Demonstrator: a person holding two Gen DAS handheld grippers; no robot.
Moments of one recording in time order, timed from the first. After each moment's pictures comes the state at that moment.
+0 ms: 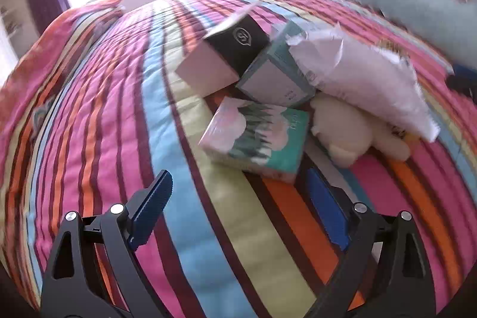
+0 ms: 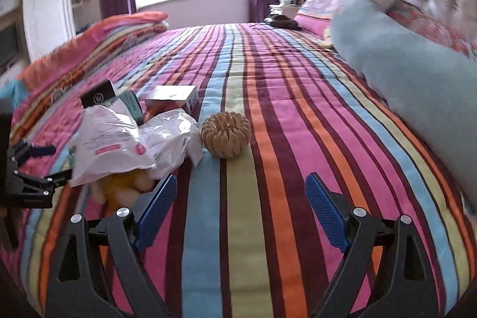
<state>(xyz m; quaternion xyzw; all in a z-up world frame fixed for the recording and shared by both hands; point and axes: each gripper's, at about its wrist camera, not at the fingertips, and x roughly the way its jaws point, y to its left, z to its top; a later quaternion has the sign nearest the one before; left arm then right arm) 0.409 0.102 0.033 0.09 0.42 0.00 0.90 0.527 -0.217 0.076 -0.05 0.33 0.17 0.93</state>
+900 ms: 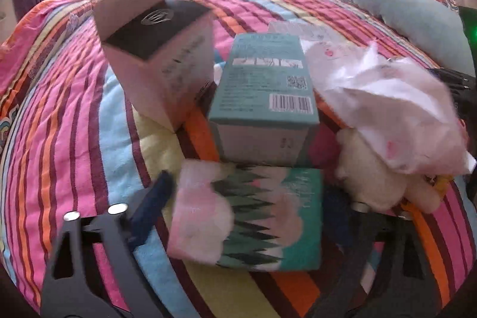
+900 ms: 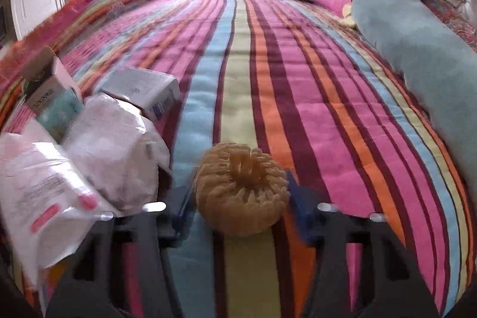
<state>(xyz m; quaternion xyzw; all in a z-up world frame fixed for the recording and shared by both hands) 0.473 0.110 0.016 0.04 0.43 -0.04 0.90 0.608 -0.173 0.052 -0.08 0.38 0.14 0.91</state>
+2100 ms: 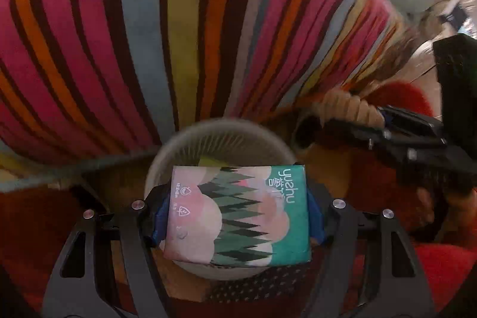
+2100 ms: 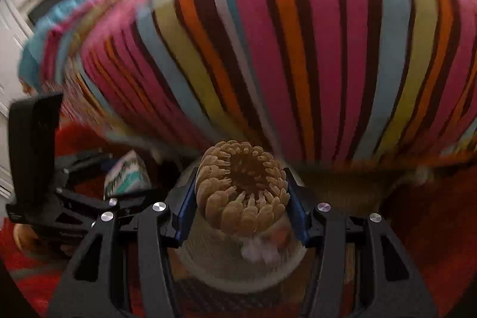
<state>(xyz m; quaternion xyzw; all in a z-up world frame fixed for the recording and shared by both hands) -0.014 -0.011 -0.121 -0.10 0.55 -0.12 0.82 0.134 -0.229 -0.088 -0.02 0.54 0.30 0.79</state>
